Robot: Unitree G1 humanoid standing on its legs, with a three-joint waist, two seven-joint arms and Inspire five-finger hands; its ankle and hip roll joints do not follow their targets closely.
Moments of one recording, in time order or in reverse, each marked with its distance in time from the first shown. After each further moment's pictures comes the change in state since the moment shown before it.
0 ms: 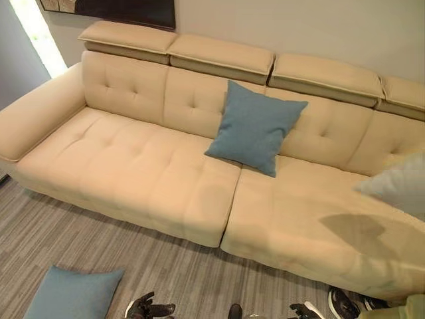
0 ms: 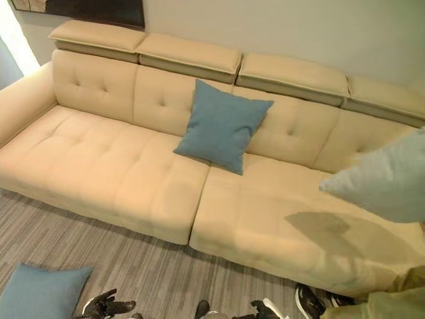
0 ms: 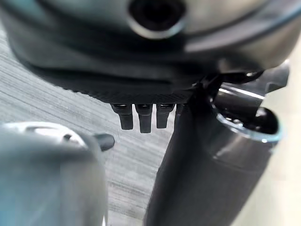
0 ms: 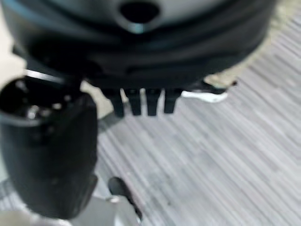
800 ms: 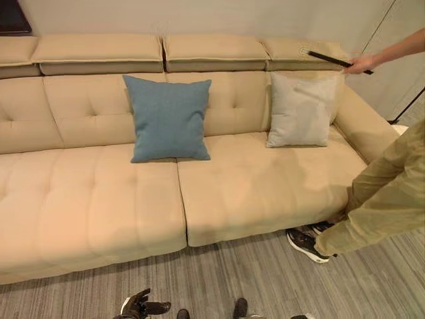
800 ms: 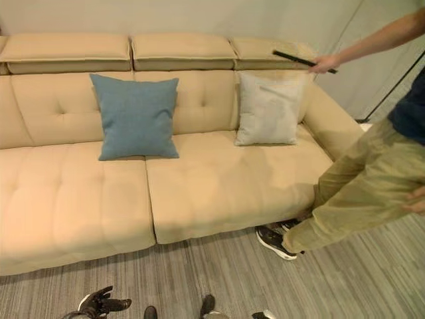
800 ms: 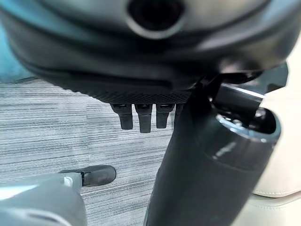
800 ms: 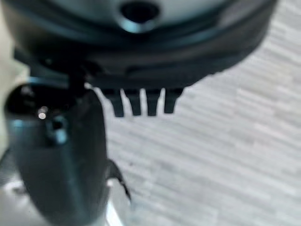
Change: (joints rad) left arm 0.003 0.053 -0.025 0.001 0.001 0.000 0.004; right arm 0.008 0.017 -0.034 0.080 0.002 0.020 -0.018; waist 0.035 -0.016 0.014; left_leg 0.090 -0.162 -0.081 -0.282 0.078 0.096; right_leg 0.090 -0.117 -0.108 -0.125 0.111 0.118
